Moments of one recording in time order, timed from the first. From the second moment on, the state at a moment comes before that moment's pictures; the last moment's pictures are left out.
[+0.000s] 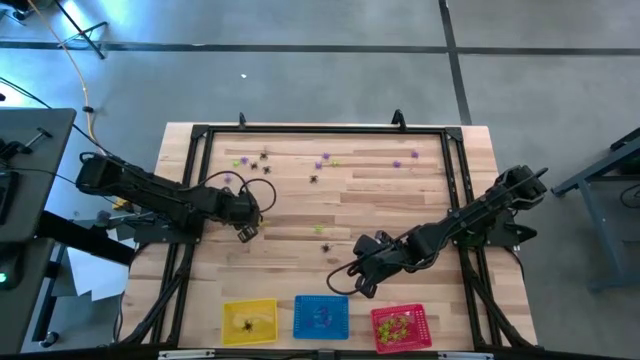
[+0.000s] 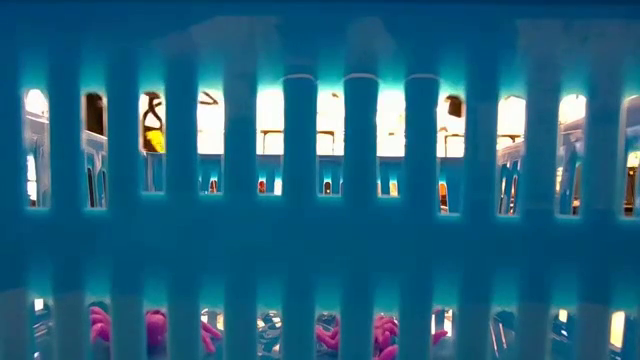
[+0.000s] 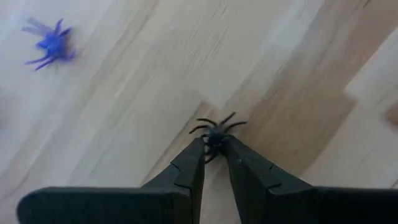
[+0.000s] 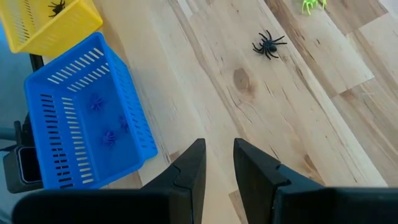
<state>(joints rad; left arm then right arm) -0.06 1.24 0.46 -0.61 -0.27 -0.66 0.48 1.60 1.11 -0.50 0.24 0.91</state>
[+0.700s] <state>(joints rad) -0.02 1.22 0.40 -0.54 -0.17 -0.73 0.48 1.60 1.11 -0.50 0.24 0.91</state>
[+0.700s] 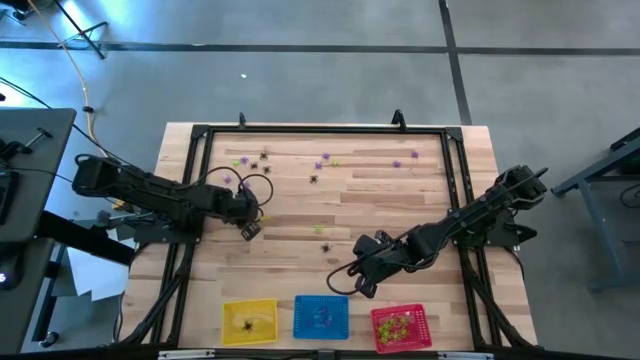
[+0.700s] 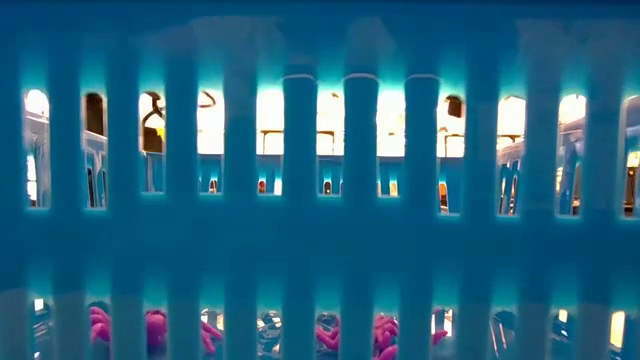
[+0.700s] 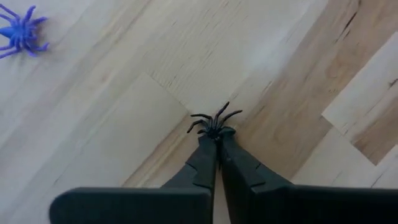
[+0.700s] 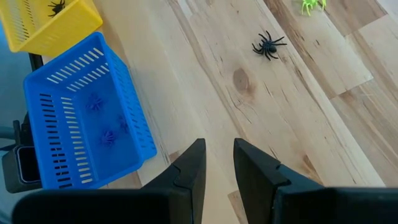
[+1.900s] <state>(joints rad) -0.37 1.07 0.60 -0.74 -0.09 -0.97 0.48 1.60 1.11 -0.50 0.26 0.92</state>
